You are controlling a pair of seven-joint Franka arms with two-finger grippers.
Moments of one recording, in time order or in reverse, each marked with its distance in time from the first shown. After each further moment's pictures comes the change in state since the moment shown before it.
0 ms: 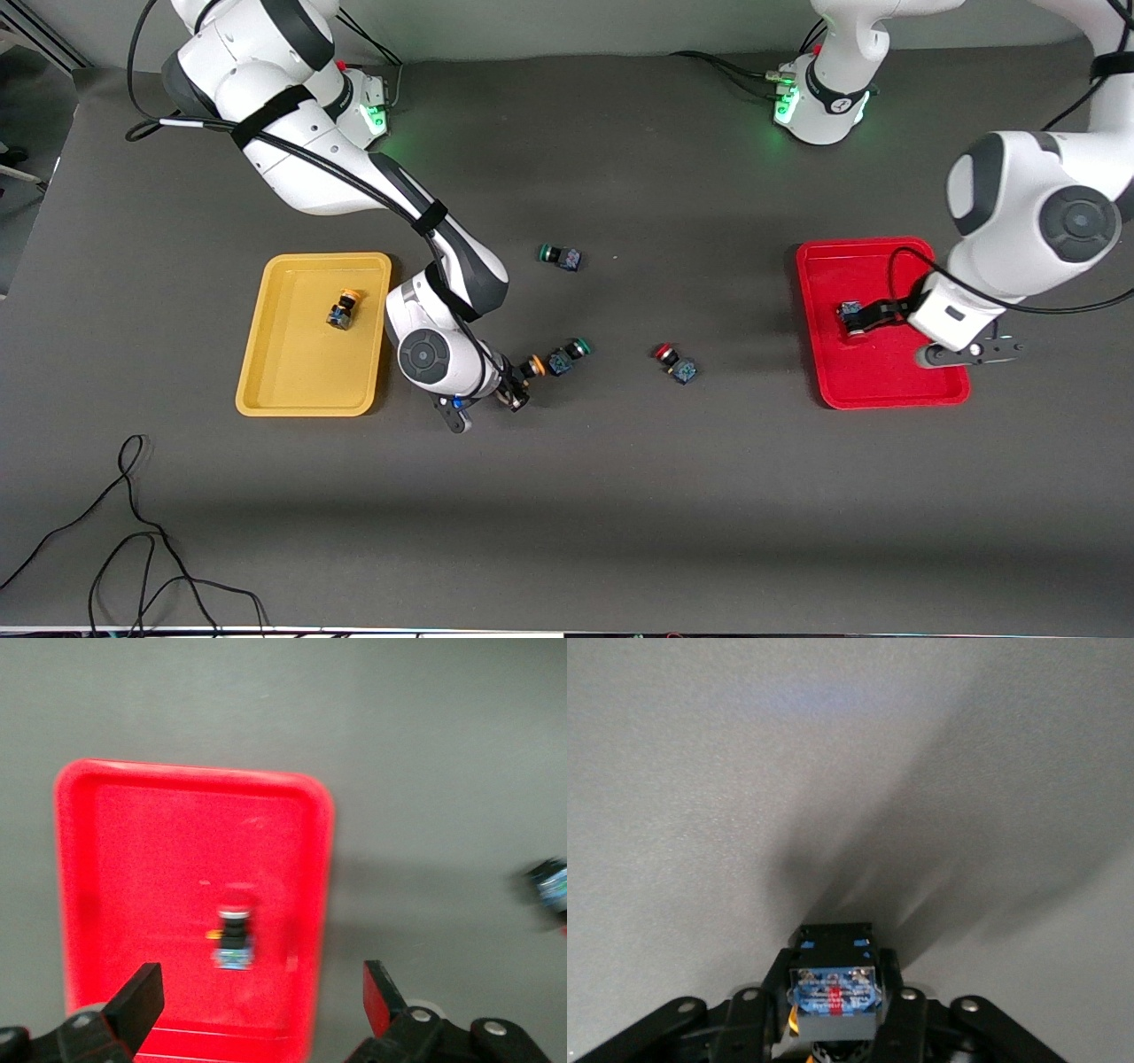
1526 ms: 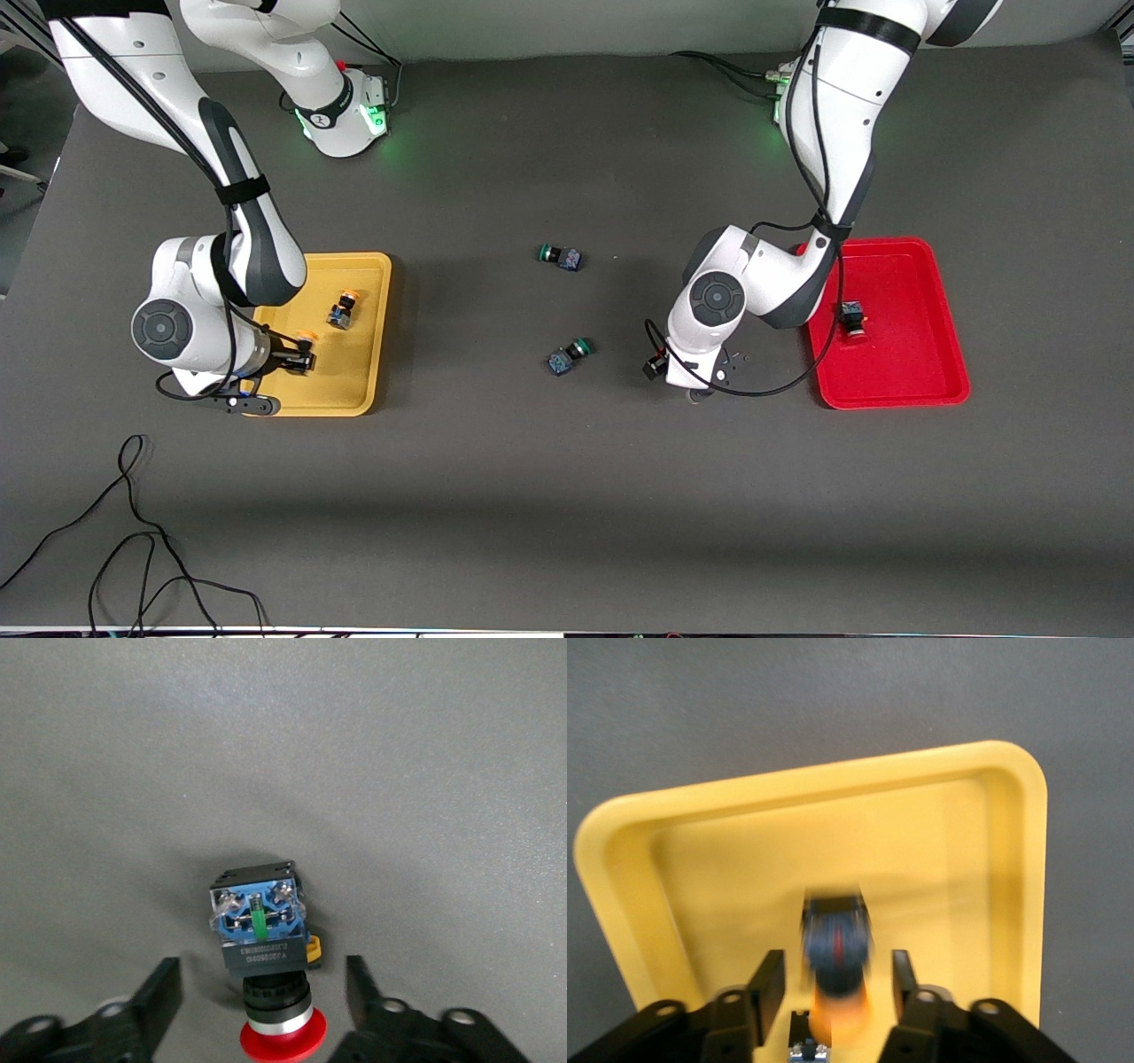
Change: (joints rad) left arm -0.418 0.538 -0.007 0.235 -0.015 0.317 -0.844; right arm -0.108 -0.474 -0.418 -0.509 -0.079 -0.069 -1.197
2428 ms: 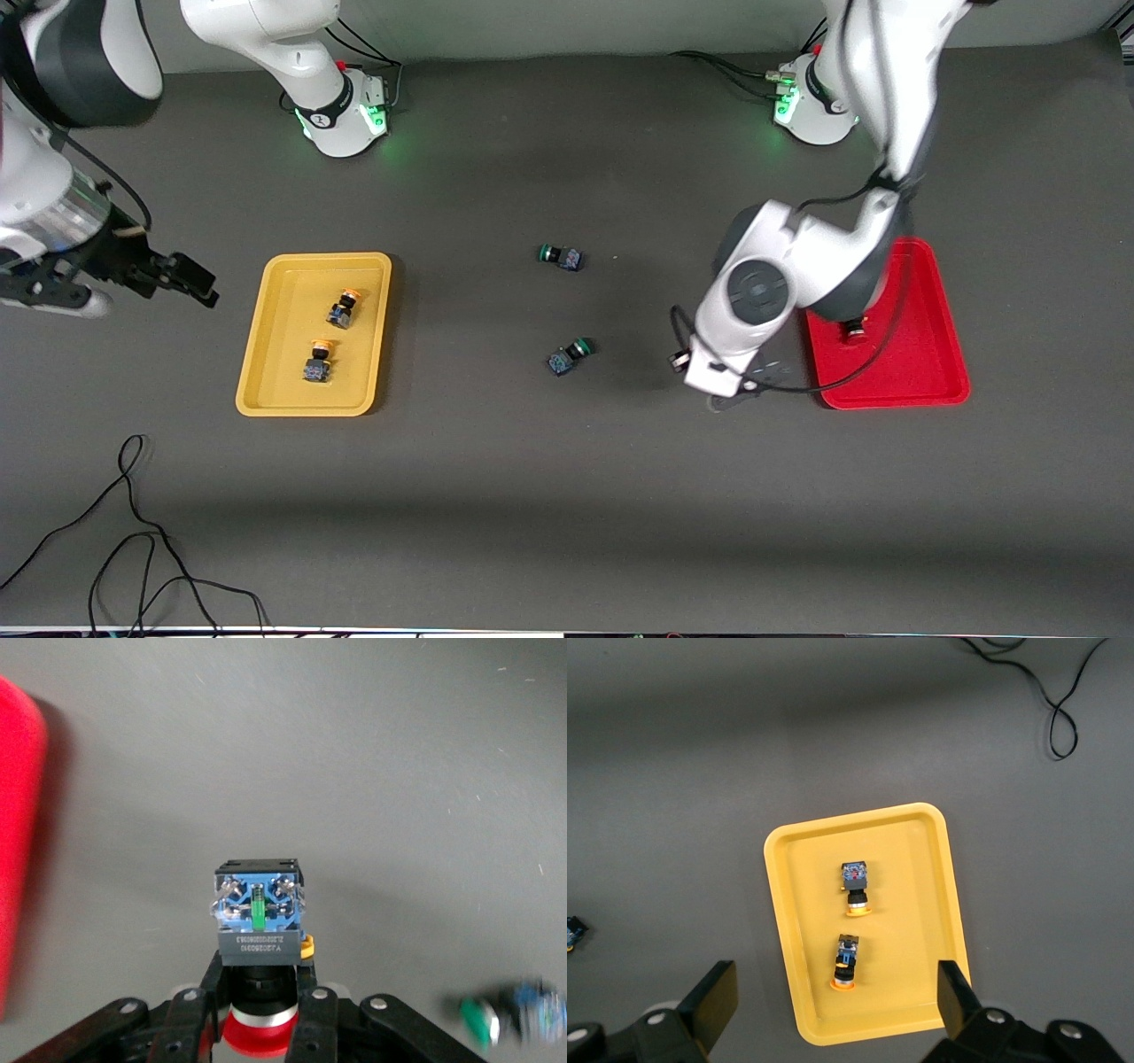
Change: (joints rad) left arm 0.068 -0.217 0.018 0.150 0.009 -0.428 0.343; right arm -0.084 -0.522 0.077 0.032 0.000 -0.277 -0.007
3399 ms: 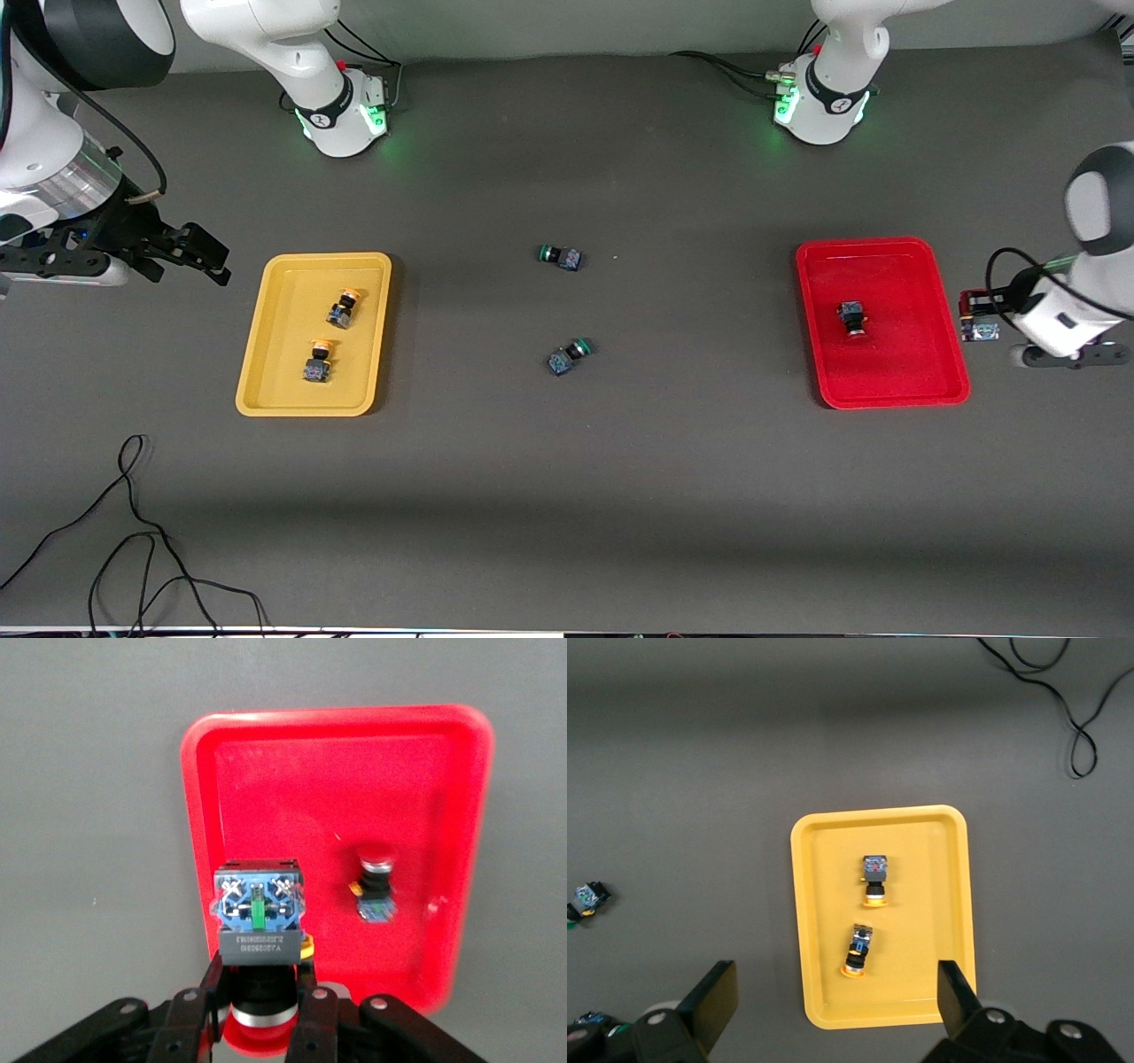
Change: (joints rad) left arm 0.579 -0.254 0.022 -0.376 0.075 0.023 0.895; right arm 0.015 -0.030 0.051 0.003 0.000 -0.020 -0.036
